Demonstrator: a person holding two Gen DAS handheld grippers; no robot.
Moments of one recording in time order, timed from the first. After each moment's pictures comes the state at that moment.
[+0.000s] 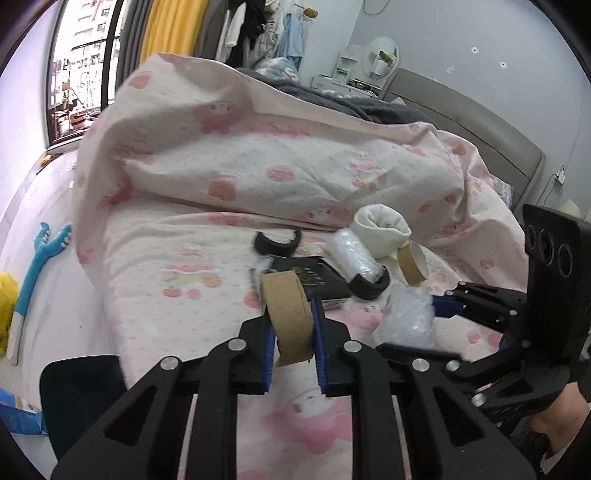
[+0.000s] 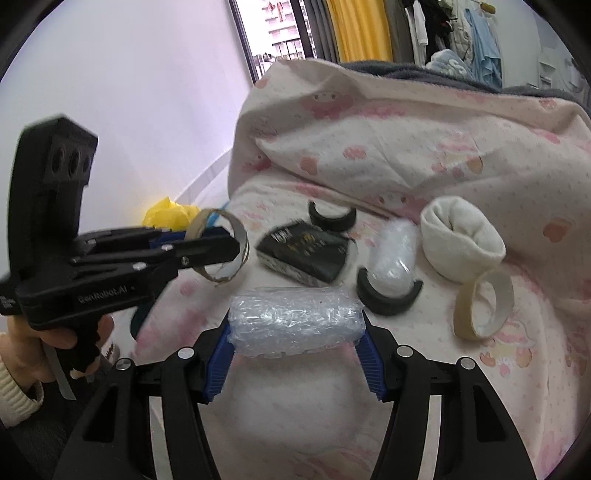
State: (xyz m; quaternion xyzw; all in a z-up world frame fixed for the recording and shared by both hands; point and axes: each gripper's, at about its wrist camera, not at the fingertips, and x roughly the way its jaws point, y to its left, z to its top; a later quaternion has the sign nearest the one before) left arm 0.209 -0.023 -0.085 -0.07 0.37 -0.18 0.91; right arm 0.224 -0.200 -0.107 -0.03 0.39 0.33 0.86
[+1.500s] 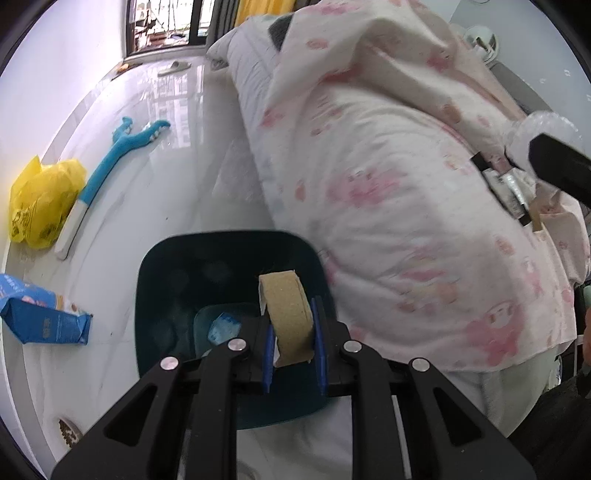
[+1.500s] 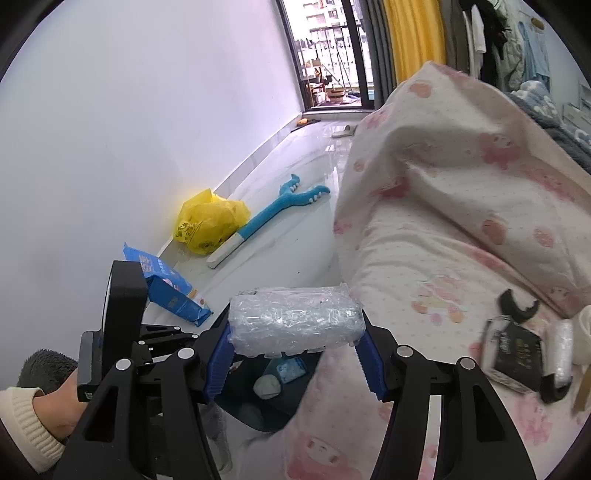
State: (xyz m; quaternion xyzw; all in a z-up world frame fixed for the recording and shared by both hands) left arm 0.157 0.178 -0.168 -0.11 0.50 -0.05 0.86; right arm 0.215 0.005 -0.076 -0.05 0.41 0.38 0.83
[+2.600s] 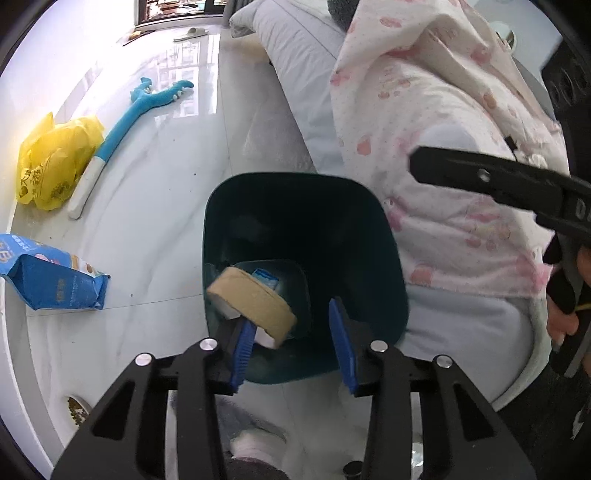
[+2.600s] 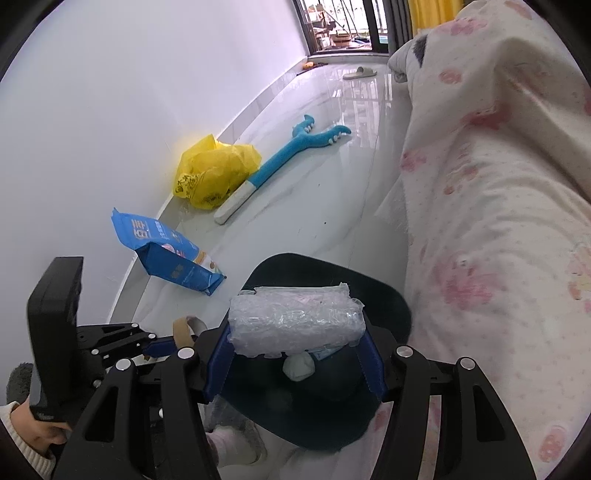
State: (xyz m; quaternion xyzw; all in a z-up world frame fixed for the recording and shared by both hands) left arm 0.116 0.254 -0.198 -0.13 0.55 -0.05 0.82; right arm 0.219 0.116 -0.152 -0.07 0.51 0.37 0.78
